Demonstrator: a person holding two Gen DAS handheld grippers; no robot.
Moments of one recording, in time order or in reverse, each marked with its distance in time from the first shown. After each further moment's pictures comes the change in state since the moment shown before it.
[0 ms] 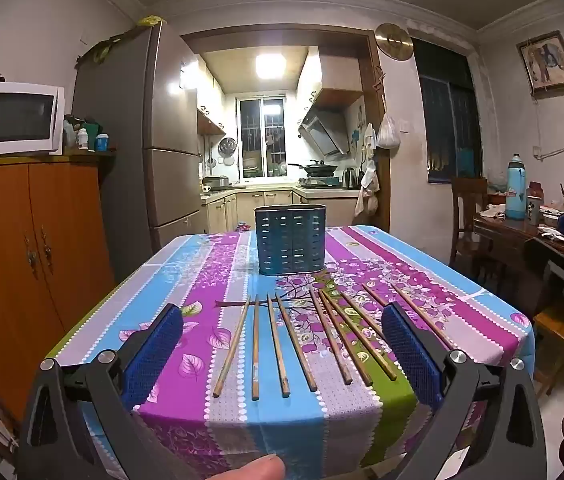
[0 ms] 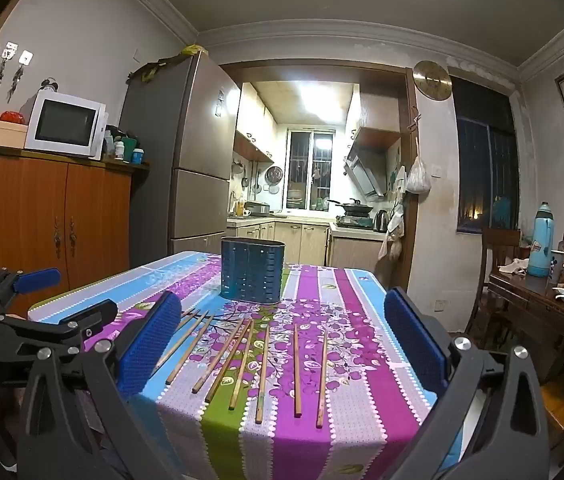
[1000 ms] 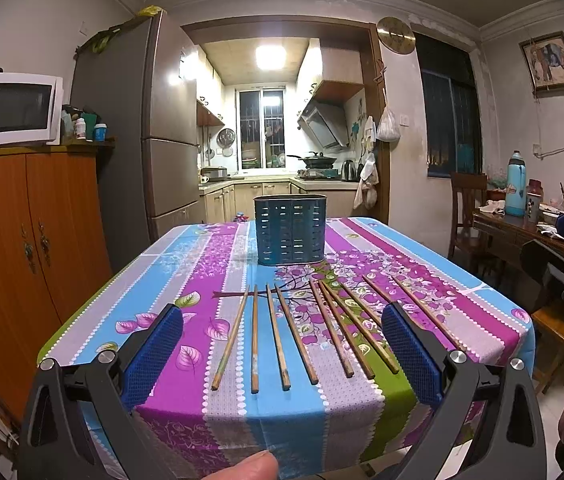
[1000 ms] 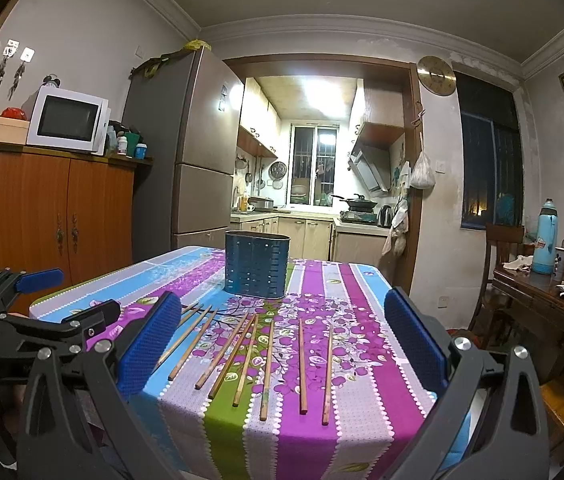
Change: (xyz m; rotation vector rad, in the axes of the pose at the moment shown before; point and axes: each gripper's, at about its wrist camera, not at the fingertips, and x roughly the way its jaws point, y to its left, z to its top) left arm 0.007 0.004 -0.005 -0.012 0.019 -0.006; right arm 0.008 0.003 -0.008 0.008 0.017 0.010
